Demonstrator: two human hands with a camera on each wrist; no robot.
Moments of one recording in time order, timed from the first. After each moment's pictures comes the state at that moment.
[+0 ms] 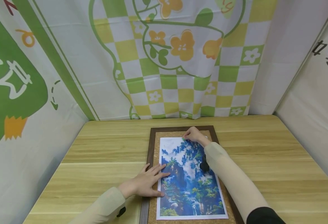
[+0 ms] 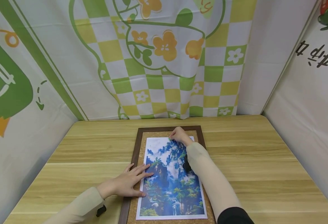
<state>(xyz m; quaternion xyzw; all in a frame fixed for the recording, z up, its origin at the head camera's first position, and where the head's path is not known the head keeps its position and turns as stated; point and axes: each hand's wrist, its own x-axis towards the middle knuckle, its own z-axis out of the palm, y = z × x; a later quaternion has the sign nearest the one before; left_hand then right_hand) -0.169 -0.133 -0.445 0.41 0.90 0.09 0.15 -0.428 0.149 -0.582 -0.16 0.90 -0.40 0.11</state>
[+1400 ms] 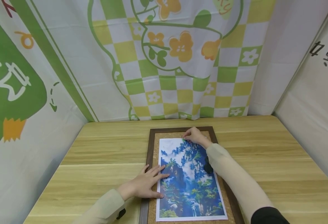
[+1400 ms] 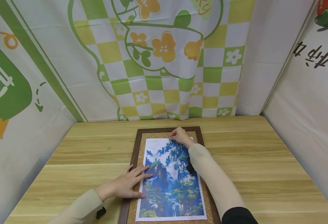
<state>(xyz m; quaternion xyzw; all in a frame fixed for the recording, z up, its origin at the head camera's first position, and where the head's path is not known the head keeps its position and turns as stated) -0.170 -0.133 -0.447 0.40 0.90 0.10 0.16 -0.320 0.127 -0.445 -0.14 0.90 -0.41 0.11</state>
